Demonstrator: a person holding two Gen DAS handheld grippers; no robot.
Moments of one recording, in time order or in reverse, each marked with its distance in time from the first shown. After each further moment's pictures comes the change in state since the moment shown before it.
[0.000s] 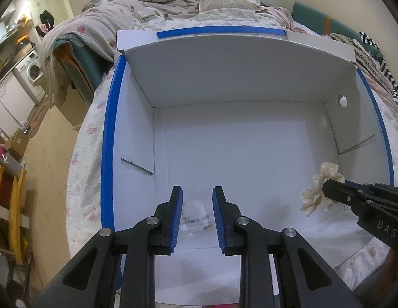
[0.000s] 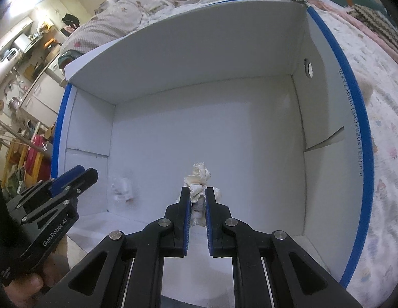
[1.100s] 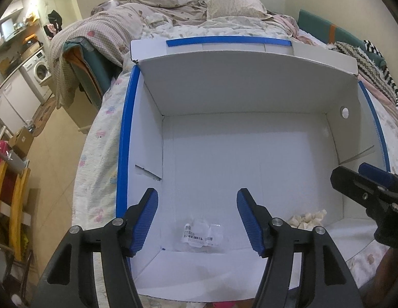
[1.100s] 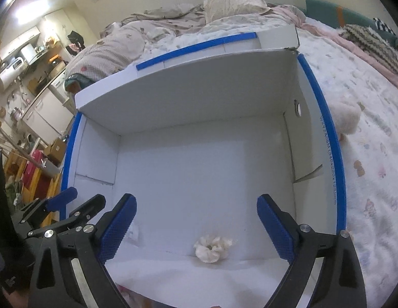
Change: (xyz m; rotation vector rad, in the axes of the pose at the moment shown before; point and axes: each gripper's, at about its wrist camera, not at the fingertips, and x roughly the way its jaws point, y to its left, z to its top) left arm -0.015 0.005 -0.004 -0.030 -0.039 0.026; right arm -0.026 0.005 0.007 -0.008 -0.168 -0.018
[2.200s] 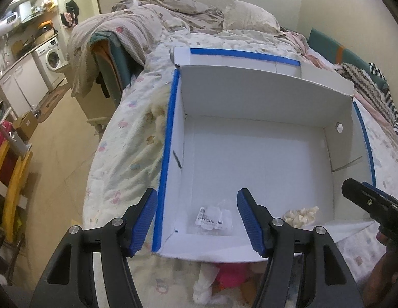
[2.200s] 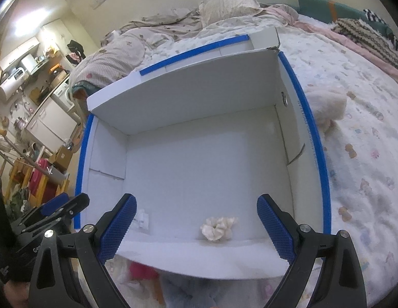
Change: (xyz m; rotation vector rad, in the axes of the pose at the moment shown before) left arm -0.040 0.028 -0.019 -0.104 -0.038 -0.002; right arm -0.033 -0.005 -0.019 0.042 -0.029 0.024
